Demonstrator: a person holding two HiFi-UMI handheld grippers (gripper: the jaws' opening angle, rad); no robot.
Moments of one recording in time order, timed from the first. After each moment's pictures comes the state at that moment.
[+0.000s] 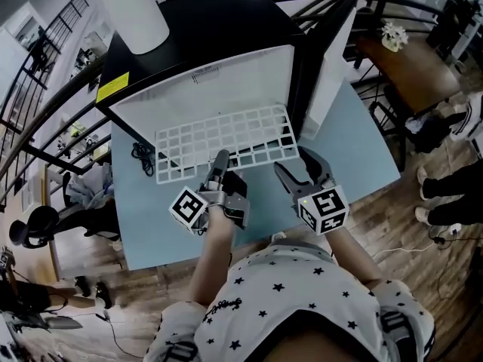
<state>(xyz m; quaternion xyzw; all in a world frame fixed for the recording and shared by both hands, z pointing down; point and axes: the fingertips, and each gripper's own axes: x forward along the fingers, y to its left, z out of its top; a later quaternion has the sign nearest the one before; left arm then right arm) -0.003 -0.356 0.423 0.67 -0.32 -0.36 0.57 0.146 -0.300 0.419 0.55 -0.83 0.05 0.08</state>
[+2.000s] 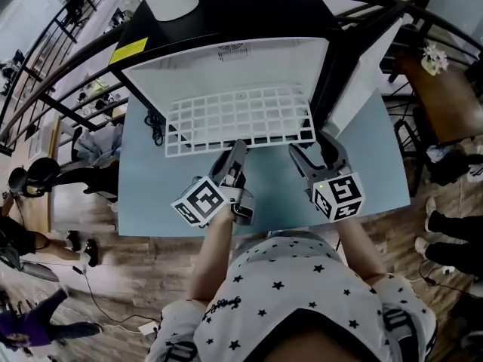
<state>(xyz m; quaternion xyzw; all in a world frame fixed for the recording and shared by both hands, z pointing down) 0.008 -0.341 0.420 0.77 -0.44 -0.22 0.40 0.162 -0.340 0.417 0.48 -0.87 0.03 0.07</state>
